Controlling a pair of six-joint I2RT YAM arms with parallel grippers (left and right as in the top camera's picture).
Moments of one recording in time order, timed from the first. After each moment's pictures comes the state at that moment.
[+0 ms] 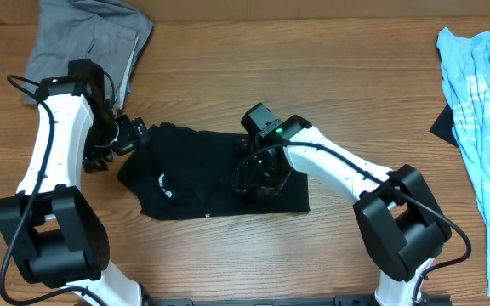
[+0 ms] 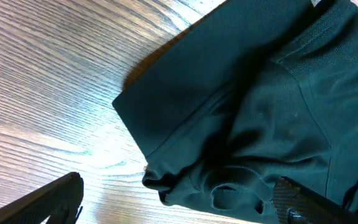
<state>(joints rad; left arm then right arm) 0.16 1.84 1.50 -1.26 0.07 -0.33 0.64 1.95 1.35 -0.87 -0.44 0.60</state>
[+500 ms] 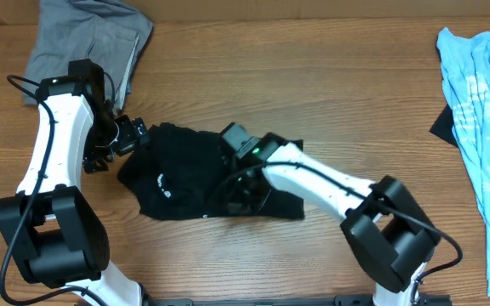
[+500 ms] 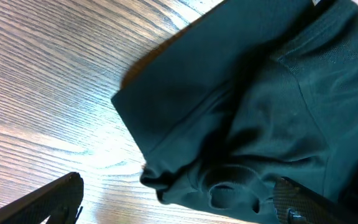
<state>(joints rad) 0.16 1.84 1.50 -1.26 0.07 -0.33 0.80 1.95 1.35 -0.84 -0.45 0.72</state>
